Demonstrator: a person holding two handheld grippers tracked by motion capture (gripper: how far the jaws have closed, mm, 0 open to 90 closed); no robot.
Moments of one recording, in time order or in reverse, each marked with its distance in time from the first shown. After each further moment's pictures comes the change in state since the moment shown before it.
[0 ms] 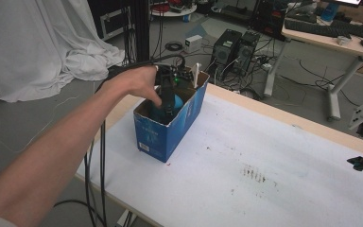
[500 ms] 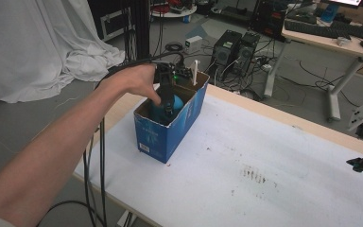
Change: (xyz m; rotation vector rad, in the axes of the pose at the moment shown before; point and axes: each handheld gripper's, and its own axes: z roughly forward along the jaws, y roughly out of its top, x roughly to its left) left arm 0.001 -0.003 -0.009 -0.022 0.008 -0.004; right arm 0.001 0.002 0.000 0.005 -0.002 -0.009
